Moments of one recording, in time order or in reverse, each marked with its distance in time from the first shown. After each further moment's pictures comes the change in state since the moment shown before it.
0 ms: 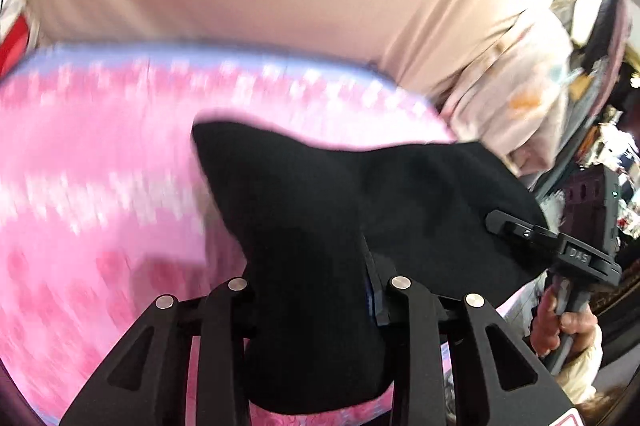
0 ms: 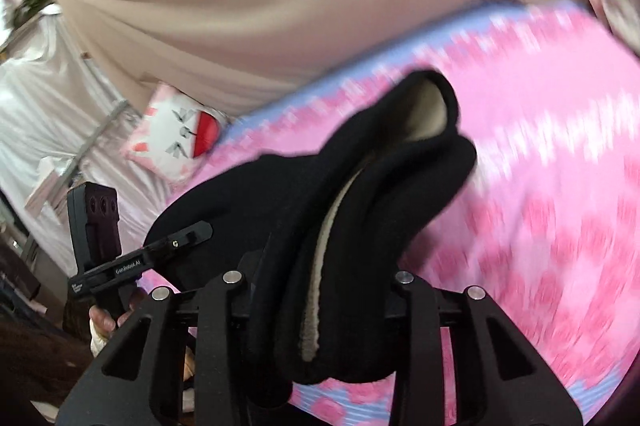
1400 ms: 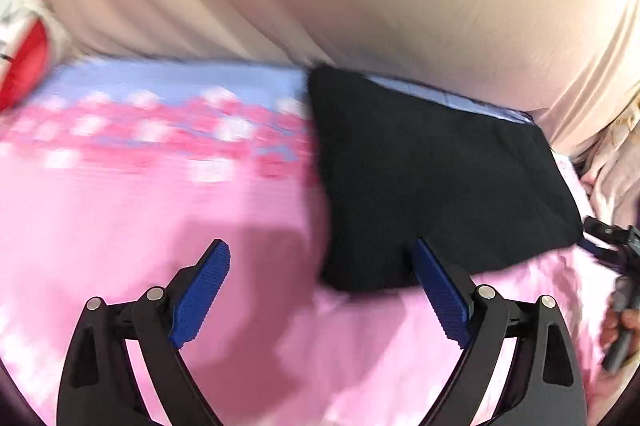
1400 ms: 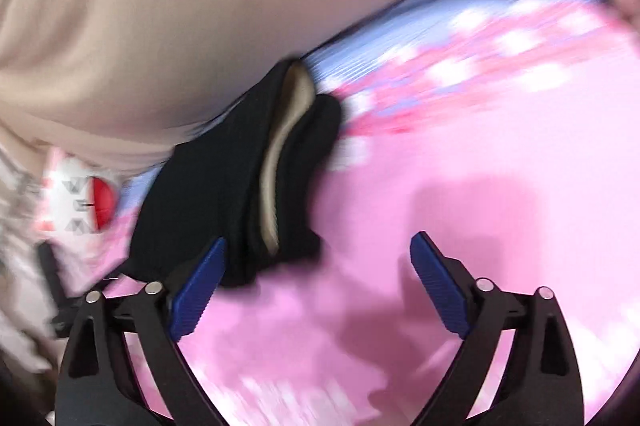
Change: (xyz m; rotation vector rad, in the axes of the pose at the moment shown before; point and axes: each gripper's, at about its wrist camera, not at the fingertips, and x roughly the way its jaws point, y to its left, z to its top) left arm 0.147 0.152 0.096 -0.076 -0.012 0.391; right arm 0.163 -0.152 0.124 0.135 0.012 -0.309
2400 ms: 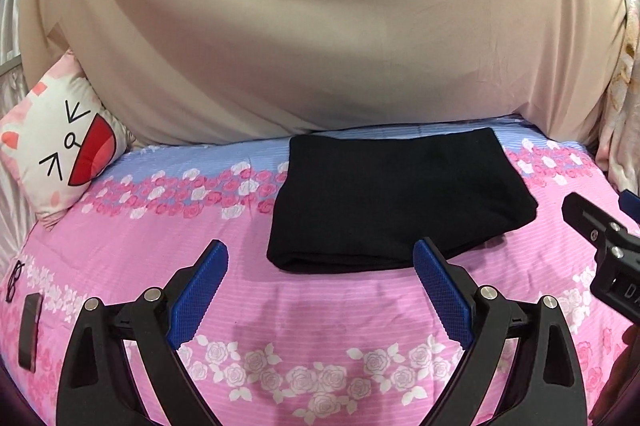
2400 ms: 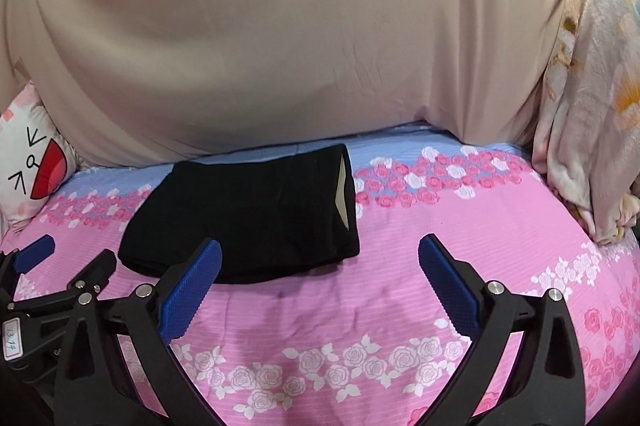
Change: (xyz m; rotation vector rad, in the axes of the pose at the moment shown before) left arm -0.071 -0.126 -0.022 0.139 -0.178 0.217; right arm -0.078 0.136 -0.054 -0.274 -0.310 -0.309
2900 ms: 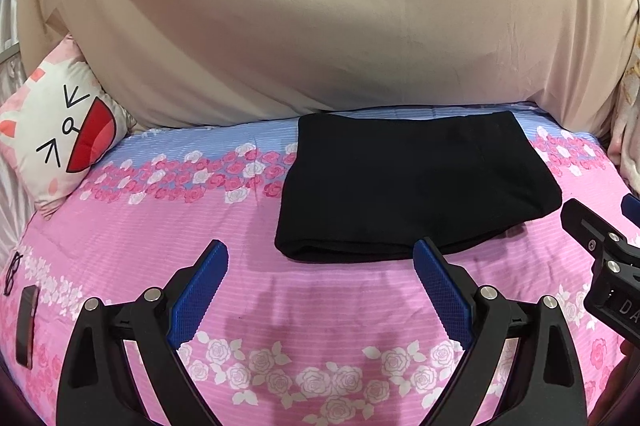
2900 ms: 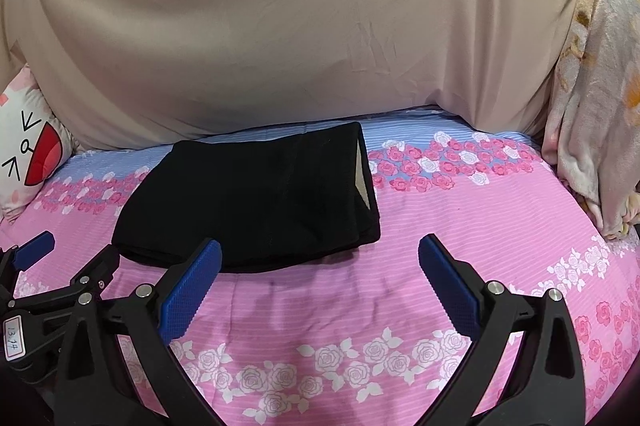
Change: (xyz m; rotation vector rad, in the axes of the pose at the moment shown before) left arm 0.021 0.008 -0.007 -0.005 0.053 0.014; right arm 0.021 0.018 -0.010 -0.020 0.048 -0.007
